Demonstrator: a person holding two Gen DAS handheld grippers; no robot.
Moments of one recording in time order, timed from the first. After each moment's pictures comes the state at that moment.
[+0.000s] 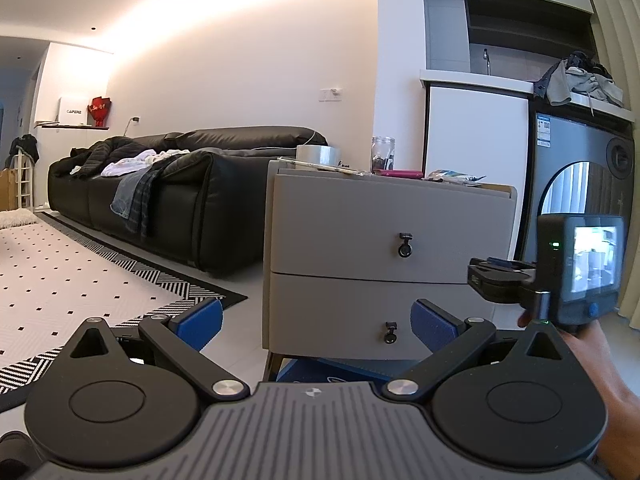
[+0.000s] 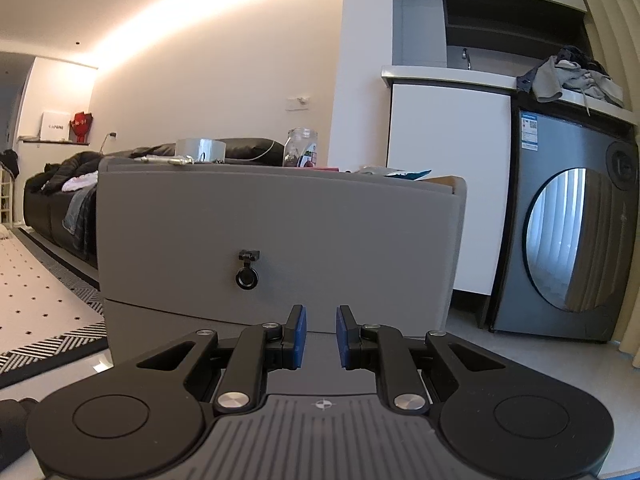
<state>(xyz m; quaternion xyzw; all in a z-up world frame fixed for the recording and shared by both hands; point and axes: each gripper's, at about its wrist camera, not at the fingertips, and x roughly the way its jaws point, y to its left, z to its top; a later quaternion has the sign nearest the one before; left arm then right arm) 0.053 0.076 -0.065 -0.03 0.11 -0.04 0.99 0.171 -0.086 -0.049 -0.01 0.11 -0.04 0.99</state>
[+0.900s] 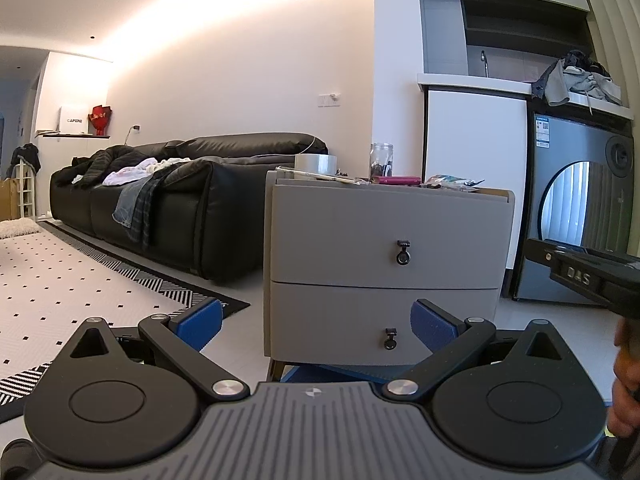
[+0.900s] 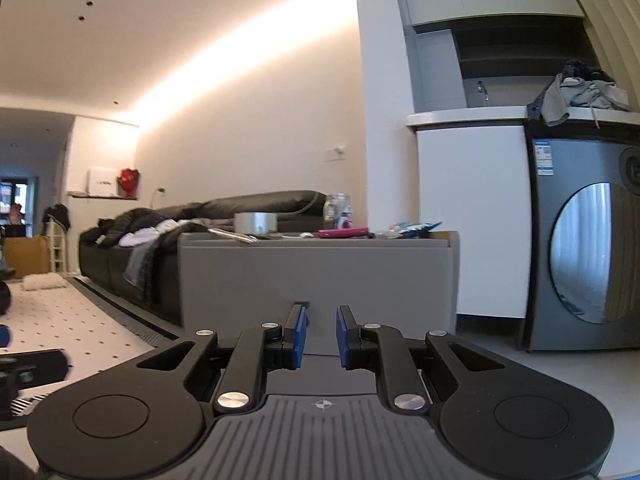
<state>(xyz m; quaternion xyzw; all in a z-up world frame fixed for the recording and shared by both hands) 0.042 0.070 -0.057 -0.02 0.10 -0.03 0.99 0.062 -0.103 -0.005 0.03 0.04 0.04 1.00</state>
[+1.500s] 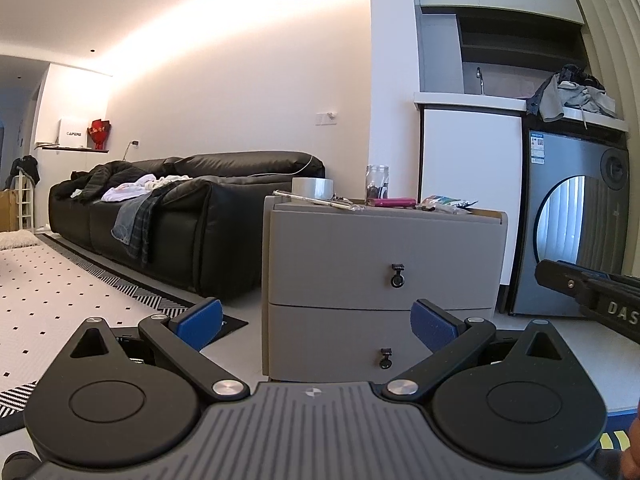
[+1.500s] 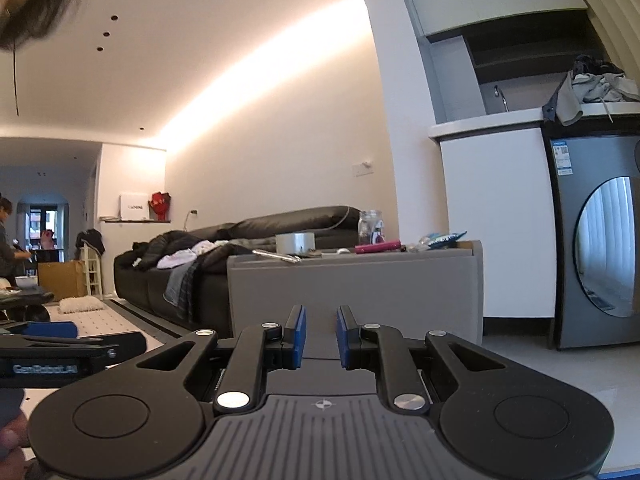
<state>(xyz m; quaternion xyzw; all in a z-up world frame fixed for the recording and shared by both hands) 0.037 0.073 -0.042 -0.02 0.07 -0.04 1.00 0.022 -0.104 0.005 0.06 0.02 0.09 0.99</state>
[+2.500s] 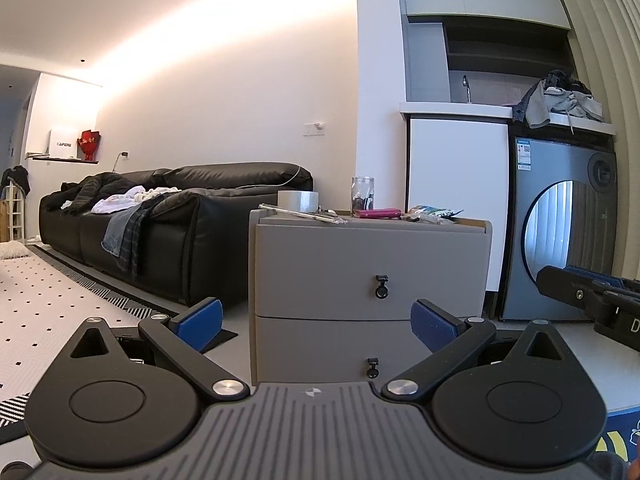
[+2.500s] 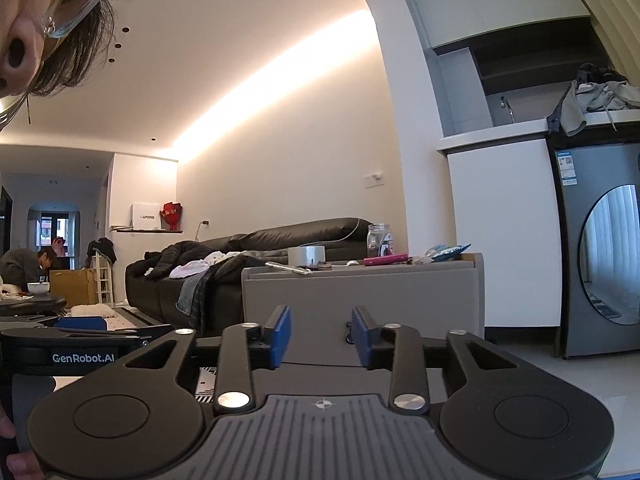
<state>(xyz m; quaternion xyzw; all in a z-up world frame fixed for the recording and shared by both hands) 0.031 0.065 -0.036 -0.02 0.06 -0.05 1.00 -0.002 -0.107 0.007 0.06 0.00 0.10 0.99</state>
